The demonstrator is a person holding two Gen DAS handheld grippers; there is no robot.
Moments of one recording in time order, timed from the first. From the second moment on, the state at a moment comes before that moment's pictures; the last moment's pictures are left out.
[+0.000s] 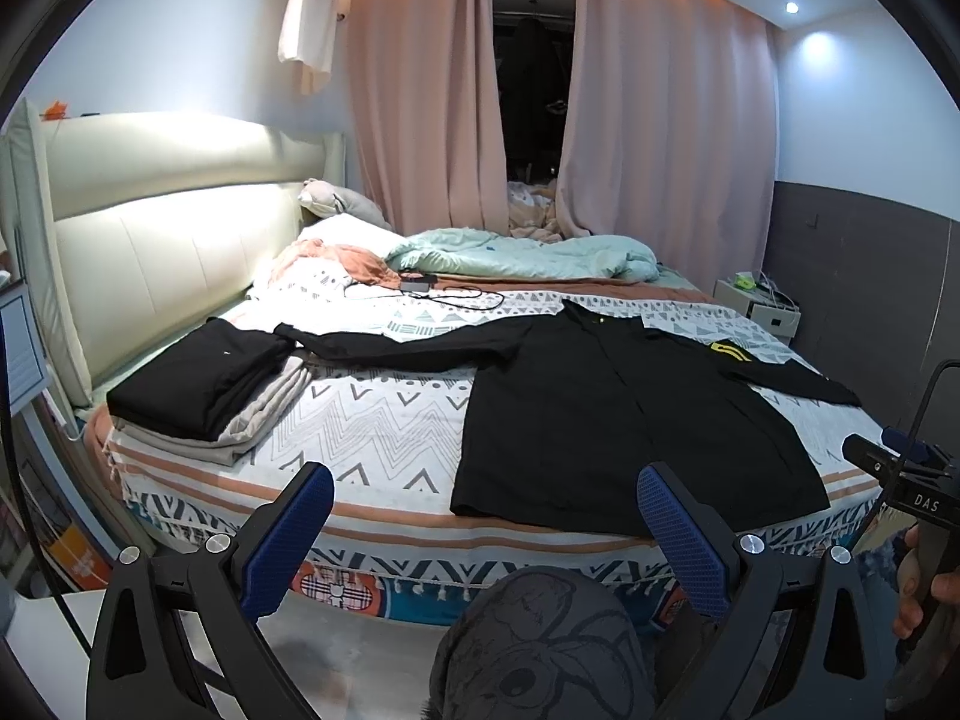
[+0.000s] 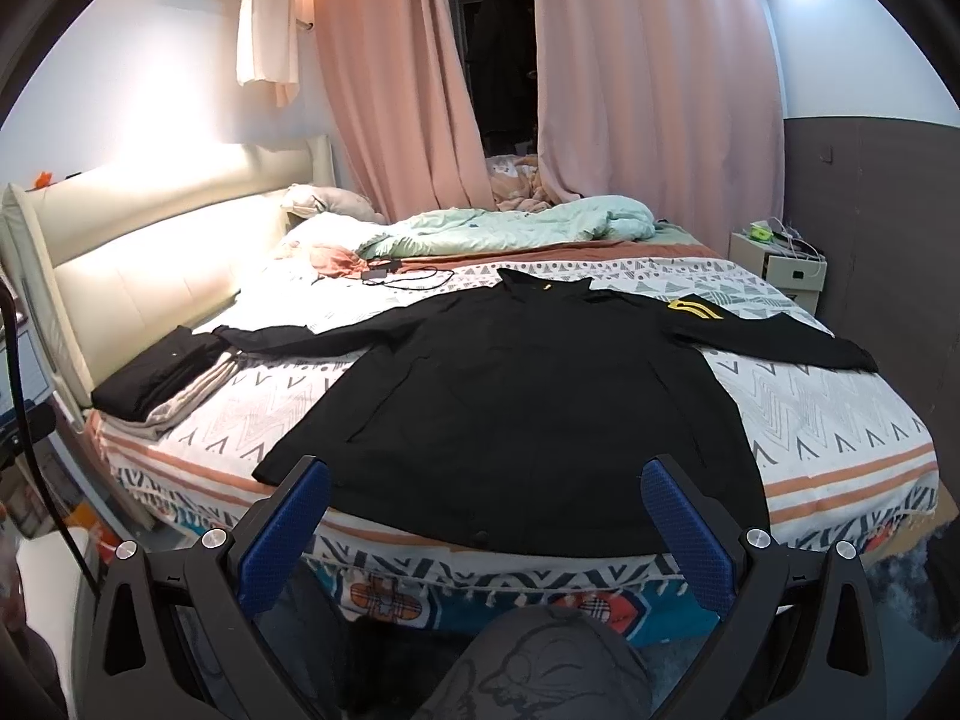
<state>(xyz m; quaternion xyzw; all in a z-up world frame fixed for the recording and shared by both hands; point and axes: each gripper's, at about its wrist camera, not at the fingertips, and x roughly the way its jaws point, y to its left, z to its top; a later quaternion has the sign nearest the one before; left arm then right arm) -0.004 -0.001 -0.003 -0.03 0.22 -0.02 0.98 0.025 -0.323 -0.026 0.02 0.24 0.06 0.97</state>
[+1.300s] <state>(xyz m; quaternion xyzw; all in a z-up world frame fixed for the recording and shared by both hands) -0.008 0.007 -0.008 -0.04 0.22 -0.02 0.97 0.018 -0.326 -0.018 0.03 0.25 0.04 0.97</state>
